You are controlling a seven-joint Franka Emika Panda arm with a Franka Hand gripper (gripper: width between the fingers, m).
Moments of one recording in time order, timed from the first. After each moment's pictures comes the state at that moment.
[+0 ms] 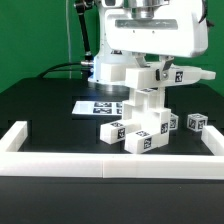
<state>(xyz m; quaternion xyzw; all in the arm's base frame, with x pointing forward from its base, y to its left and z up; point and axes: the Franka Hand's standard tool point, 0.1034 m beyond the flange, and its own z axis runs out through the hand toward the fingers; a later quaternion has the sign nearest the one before) 0.548 0.032 0.129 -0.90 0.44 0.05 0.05</state>
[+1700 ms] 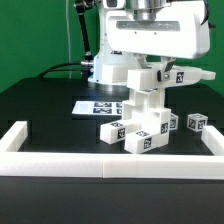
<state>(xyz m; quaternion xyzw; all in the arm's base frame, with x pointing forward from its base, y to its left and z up) 0.545 0.035 0.126 -0.90 0.43 0.05 0.05</state>
